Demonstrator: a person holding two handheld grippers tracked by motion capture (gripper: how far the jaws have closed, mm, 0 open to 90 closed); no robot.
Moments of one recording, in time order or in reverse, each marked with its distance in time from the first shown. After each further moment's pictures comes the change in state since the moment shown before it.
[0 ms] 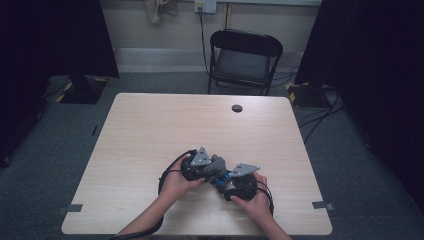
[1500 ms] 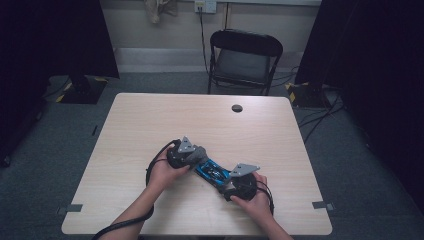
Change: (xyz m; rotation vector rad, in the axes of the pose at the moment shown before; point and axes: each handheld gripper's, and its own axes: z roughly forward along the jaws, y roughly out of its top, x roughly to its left) left arm 0.054 -0.025 -0.012 0.099 0.141 -0.075; right arm 0.000 0.000 0.000 0.000 0.001 0.001
